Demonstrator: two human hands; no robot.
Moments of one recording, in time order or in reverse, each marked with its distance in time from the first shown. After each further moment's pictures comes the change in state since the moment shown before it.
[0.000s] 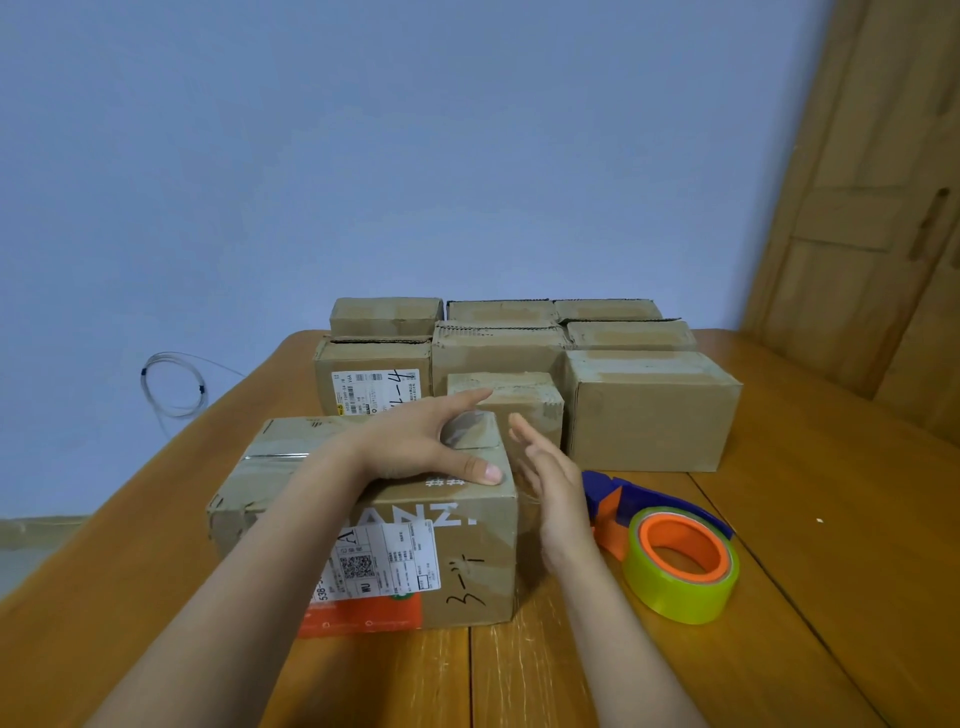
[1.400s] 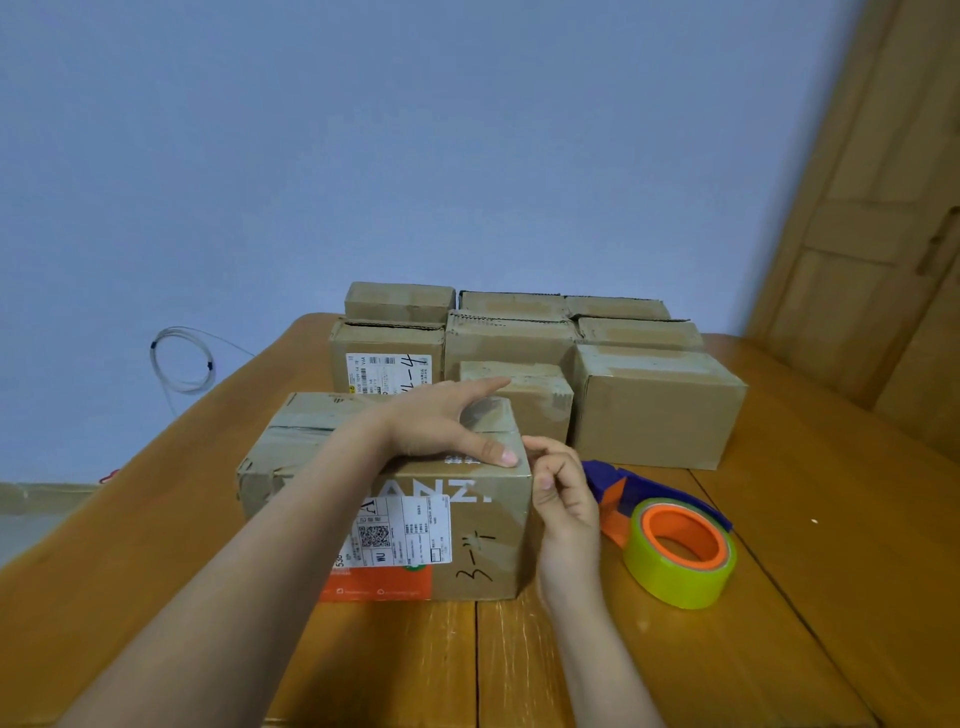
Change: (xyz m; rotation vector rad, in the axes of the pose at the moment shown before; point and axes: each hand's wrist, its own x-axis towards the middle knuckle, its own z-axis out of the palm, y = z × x) left_hand -0.002 0.004 0.002 0.060 -0.021 0.010; right_hand -0.047 0.004 0.009 0.040 0.054 -0.296
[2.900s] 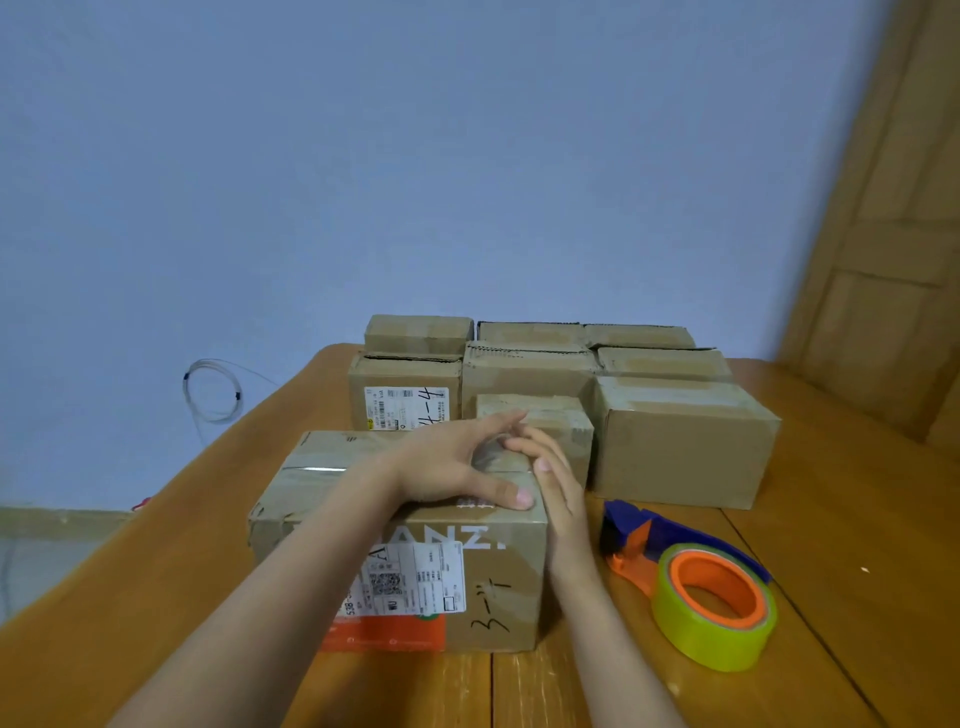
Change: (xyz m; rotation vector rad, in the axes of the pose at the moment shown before) left_hand -0.006 0.006 -0.002 0.010 0.037 0.012; right_hand 0.057 0.032 0.009 -0.103 -0.174 -0.076
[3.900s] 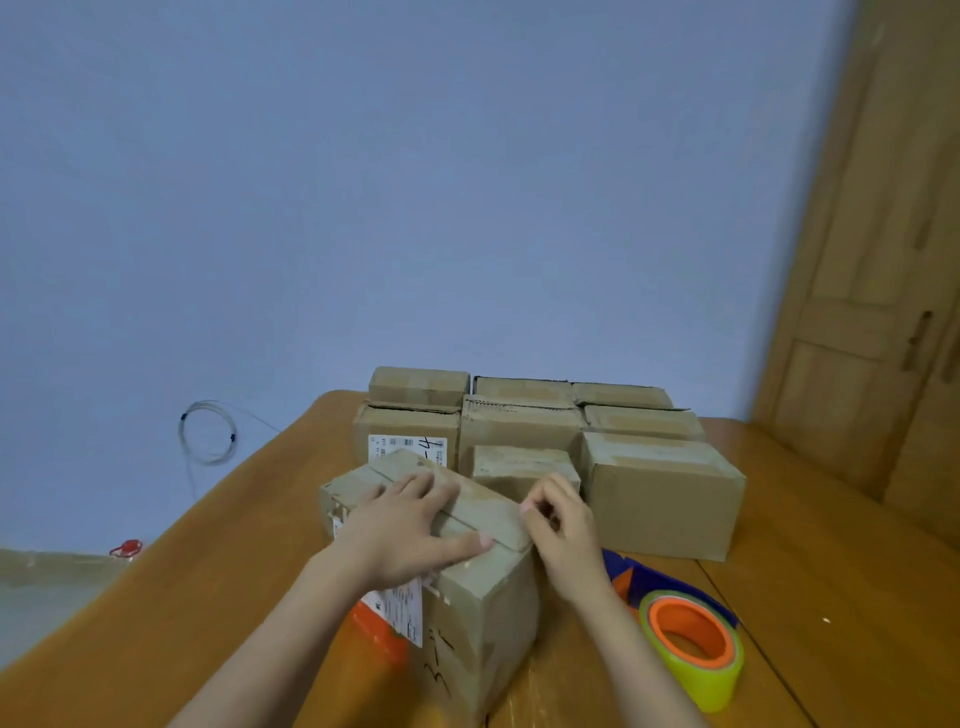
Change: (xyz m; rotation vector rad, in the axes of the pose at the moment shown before) left_hand -0.050 -0.013 0.008 0.375 0.141 -0.215; right_hand 0.012 -0.045 -0.018 -0.418 -0.097 -0.108
